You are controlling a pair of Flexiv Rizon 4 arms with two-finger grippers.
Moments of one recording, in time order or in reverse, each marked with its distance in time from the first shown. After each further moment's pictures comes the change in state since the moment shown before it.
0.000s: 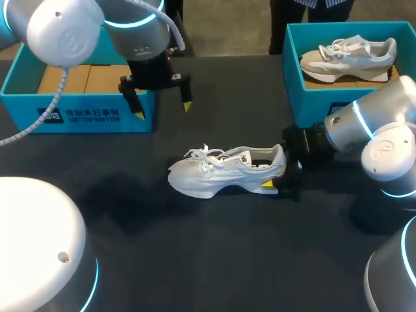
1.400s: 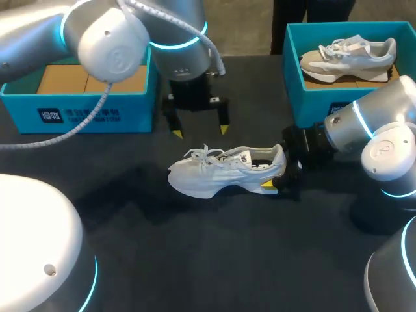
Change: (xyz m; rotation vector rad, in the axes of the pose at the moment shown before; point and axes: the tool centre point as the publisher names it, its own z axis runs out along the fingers) left arm 0.068 0.039 0.050 -0.113 0.036 0.190; right arm 0.000 0.000 0.000 0.000 0.000 0.000
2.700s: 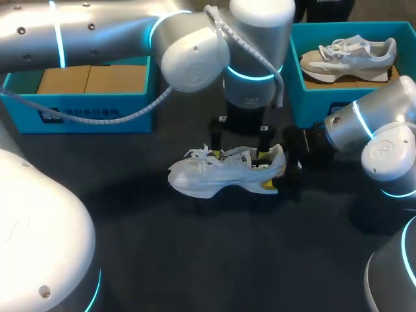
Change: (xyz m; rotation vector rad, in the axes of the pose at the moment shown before) left arm 0.068 0.023 0.065 -0.014 -0.176 0.023; right arm 0.000 0.000 0.000 0.000 0.000 0.000
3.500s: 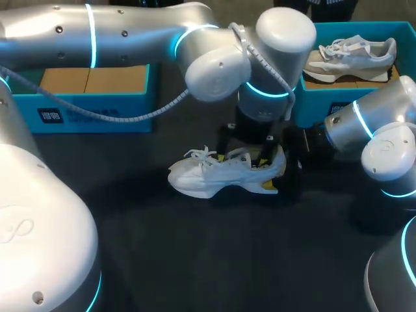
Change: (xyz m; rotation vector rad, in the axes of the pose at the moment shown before) left arm 0.010 -0.018 0.046 0.025 -0.097 0.016; right arm 0.000 0.000 0.000 0.000 0.000 0.000
